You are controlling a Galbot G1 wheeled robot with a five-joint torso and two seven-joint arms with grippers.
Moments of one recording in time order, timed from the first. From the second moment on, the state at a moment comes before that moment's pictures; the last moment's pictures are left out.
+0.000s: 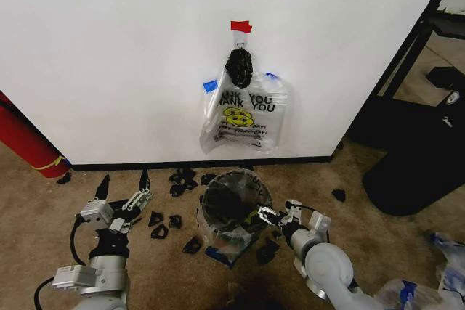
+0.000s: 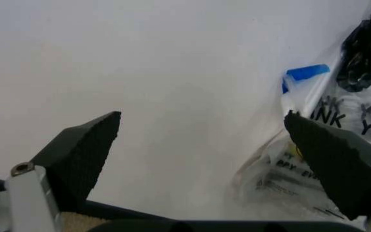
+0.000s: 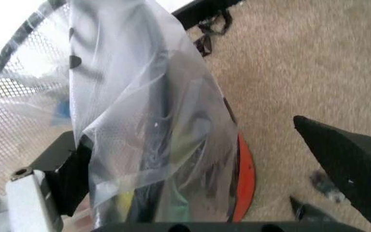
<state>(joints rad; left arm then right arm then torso) 1.73 -1.28 -0.56 -2.31 -0.42 -0.24 -0.21 -1.30 1.24 0.22 1.91 0.89 -0.42 0.32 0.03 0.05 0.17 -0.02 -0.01</state>
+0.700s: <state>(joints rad) 1.73 -1.25 -0.50 -2.32 -0.39 -0.22 -0.20 -1.33 1.20 0.21 1.81 0.61 -0.23 0.03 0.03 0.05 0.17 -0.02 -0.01</state>
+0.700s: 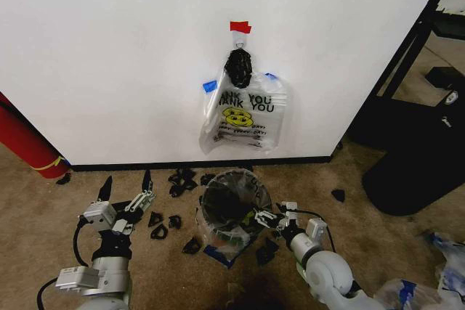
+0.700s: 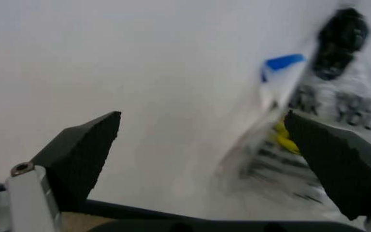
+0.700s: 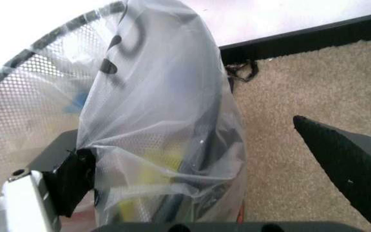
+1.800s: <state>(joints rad) 0.77 -0.74 0.42 -2.06 -0.75 0.26 -0.30 -1.34 1.25 0.23 1.90 0.99 -0.33 0.26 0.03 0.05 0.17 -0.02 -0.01</state>
